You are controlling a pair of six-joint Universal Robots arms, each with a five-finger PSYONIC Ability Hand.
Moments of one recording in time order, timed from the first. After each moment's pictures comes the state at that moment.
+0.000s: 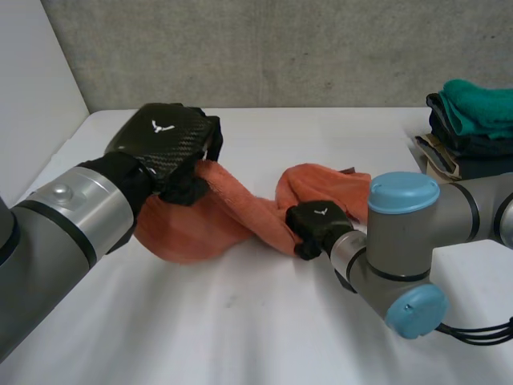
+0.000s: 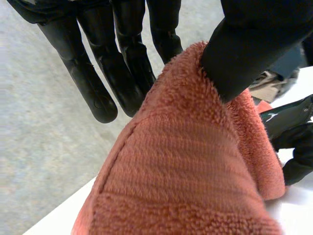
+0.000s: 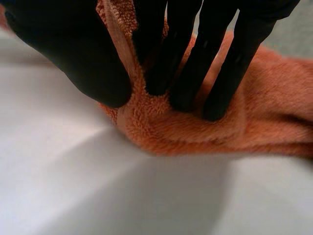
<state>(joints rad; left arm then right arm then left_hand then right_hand) 4.15 -1.61 -1.51 3.02 -1.47 3.37 2.13 -0.87 1.35 -0.09 1.45 3.08 1.15 1.20 1.19 1.20 0.98 1.13 1.17 1.17 1.18 0.98</state>
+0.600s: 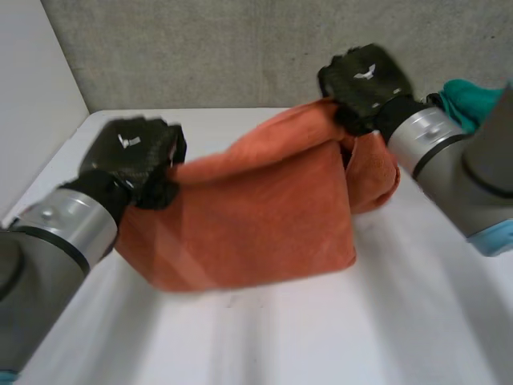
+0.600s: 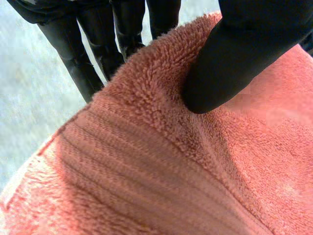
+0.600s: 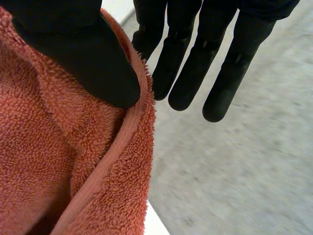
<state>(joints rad) 4.21 -1.59 -1.69 3.19 -1.56 3.33 1.99 -1.20 1.28 -0.19 1.23 2.71 1.15 1.20 1.19 1.20 0.99 1.13 1.17 1.19 1.20 1.01</state>
